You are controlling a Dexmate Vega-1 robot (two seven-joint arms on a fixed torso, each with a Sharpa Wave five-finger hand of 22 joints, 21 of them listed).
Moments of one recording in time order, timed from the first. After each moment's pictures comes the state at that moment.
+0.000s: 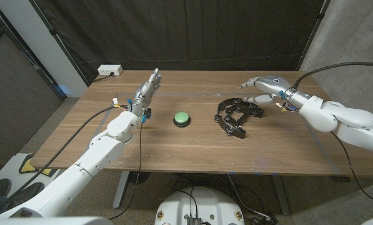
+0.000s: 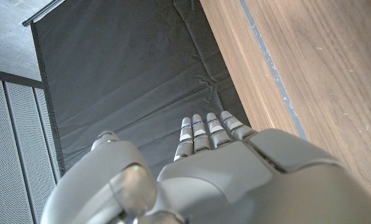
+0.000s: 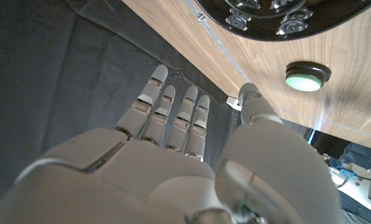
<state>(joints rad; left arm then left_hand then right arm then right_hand) 1.02 0.64 0.34 -1.77 -0.55 -0.09 0.22 0.44 0.05 -0.07 0.09 0.30 0.17 0.05 0.23 0.18 0.15 0.01 0.23 0.19 0.09 0.01 0.20 0.18 0.03 -0.02 0.24 0.18 -1.00 -1.17 -0.33 -1.82 -0.65 0.28 -0.24 0.71 -0.02 0.48 -0.16 0.20 0.52 -0.08 0.20 0.19 0.55 -0.09 0.24 0.18 0.43 -0.05 0.18 0.19 0.53 -0.05 0.34 0.18</state>
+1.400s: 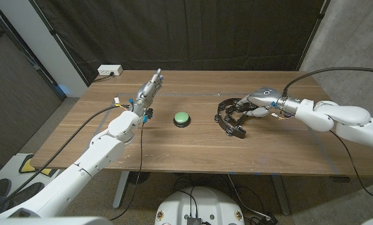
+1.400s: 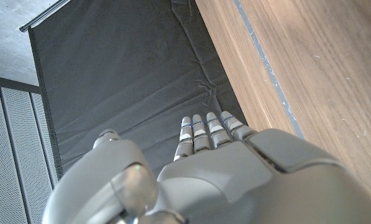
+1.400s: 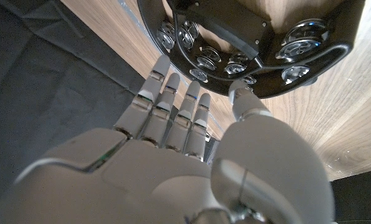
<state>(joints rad) 1.02 0.65 0.34 -1.81 -0.55 -0.04 0.24 0.46 0.08 -0.07 0.09 0.29 0.17 0.04 0.23 0.19 0.16 0.01 0.23 0.19 0.10 0.01 0.20 0.18 0.03 -0.02 0.23 0.18 -0.86 -1.16 -0.46 -1.73 -0.76 0.41 -0.12 0.79 0.03 0.52 -0.16 0.19 0.56 -0.09 0.21 0.20 0.64 -0.11 0.26 0.19 0.60 -0.06 0.23 0.21 0.65 -0.06 0.36 0.20</state>
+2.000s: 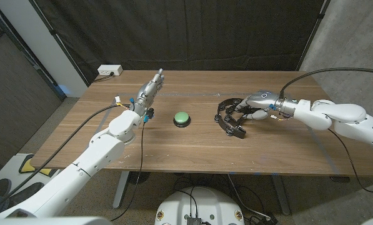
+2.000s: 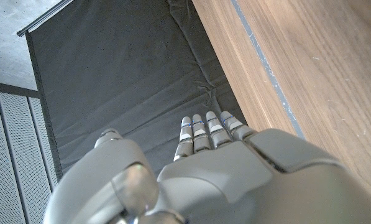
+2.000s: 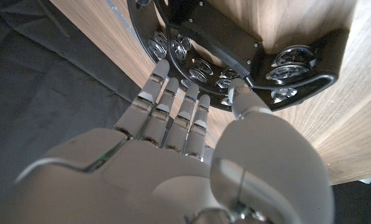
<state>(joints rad) 1.03 0.66 0.34 -1.86 -0.54 0.00 0.26 0.46 0.08 -0.07 0.09 0.29 0.17 0.04 0.22 0.19 0.16 0.01 0.22 0.19 0.11 0.01 0.20 0.18 0.03 -0.02 0.23 0.18 -0.78 -1.13 -0.53 -1.64 -0.85 0.50 -0.13 0.82 0.02 0.53 -0.17 0.19 0.54 -0.09 0.20 0.20 0.62 -0.11 0.24 0.19 0.55 -0.05 0.20 0.21 0.62 -0.06 0.35 0.20</state>
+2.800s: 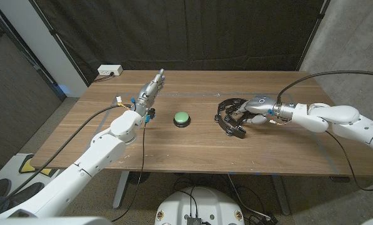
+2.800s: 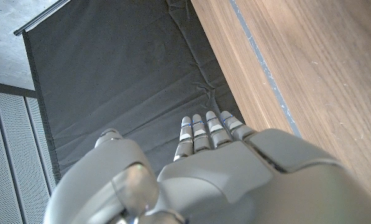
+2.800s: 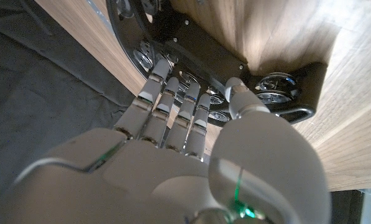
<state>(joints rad) 1.03 0.65 0.35 -1.86 -0.54 0.01 0.28 0.46 0.08 -0.07 0.09 0.29 0.18 0.04 0.22 0.19 0.16 0.01 0.22 0.19 0.11 0.00 0.20 0.18 0.04 -0.02 0.22 0.18 -0.73 -1.11 -0.60 -1.56 -0.93 0.55 -0.20 0.85 0.03 0.54 -0.16 0.19 0.55 -0.11 0.20 0.20 0.63 -0.12 0.24 0.19 0.57 -0.05 0.20 0.21 0.62 -0.06 0.35 0.20</state>
